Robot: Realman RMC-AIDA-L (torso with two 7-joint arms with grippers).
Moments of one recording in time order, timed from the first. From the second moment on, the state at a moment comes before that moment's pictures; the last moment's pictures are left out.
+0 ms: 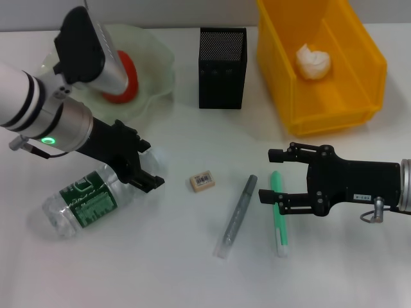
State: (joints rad) left arm -0.62 -2.07 1.32 1.04 2.43 1.35 -1.92; right arm 0.50 2.08 -0.73 -0.46 -1.97 -1.57 1.03
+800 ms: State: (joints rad) left arm -0.62 -2.07 1.38 1.02 2.44 1.29 -1.91; right arm 0.49 2.08 -0.73 -0.46 -1.97 -1.58 1.04
